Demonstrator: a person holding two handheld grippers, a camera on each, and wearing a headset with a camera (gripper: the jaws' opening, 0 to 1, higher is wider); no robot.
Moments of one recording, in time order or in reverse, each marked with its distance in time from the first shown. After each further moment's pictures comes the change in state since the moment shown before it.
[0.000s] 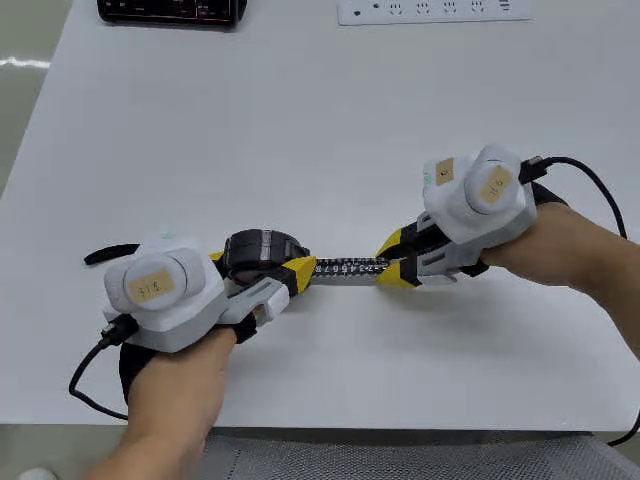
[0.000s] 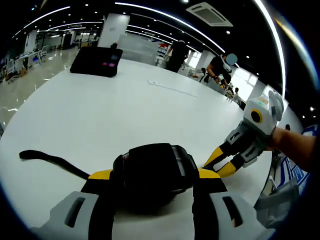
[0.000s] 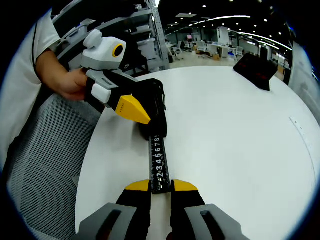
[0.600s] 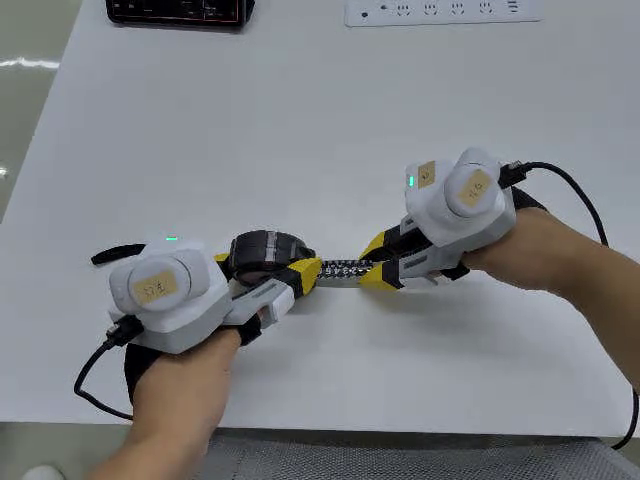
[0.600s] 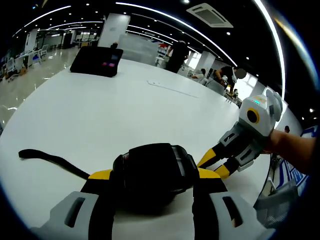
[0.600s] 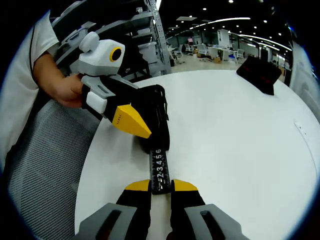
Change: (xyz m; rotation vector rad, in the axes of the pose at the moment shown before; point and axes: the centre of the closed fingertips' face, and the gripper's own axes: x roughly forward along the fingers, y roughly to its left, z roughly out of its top) left arm 0.002 0.003 0.000 -0.011 -0.004 -0.008; right arm 0.017 0.000 0.018 0.000 -0.034 0.014
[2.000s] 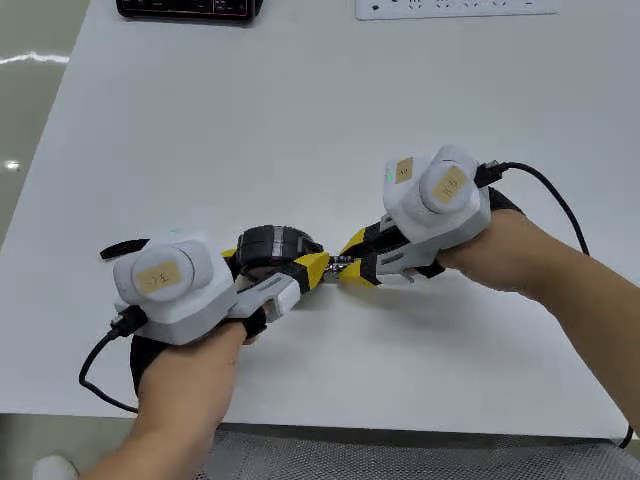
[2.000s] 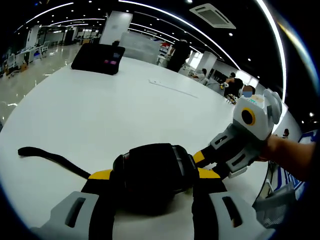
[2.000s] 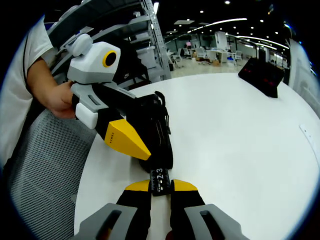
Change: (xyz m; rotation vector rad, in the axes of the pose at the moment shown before) left arm -0.001 0.000 -0.001 -0.023 0.016 -0.002; right arm 0.026 0.001 0.021 0.021 -0.042 0.005
